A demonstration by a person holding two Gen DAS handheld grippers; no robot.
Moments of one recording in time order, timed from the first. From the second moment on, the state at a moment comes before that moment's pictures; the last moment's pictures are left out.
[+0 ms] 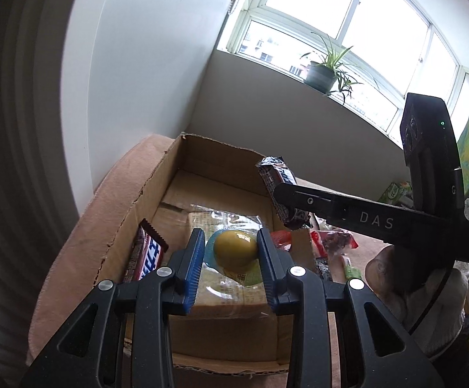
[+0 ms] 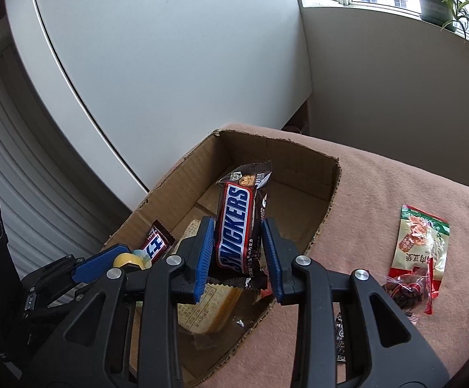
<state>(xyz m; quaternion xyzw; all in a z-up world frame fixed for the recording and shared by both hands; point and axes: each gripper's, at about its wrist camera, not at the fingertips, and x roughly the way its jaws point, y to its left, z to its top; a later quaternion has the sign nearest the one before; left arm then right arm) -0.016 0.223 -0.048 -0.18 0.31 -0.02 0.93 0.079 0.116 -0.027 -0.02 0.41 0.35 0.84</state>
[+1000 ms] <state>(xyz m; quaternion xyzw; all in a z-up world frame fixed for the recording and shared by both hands) -0.010 0.178 -0.036 -0.18 0.31 -0.06 0.93 0.053 -0.018 -0.018 -0.01 0.39 0.29 0.87</state>
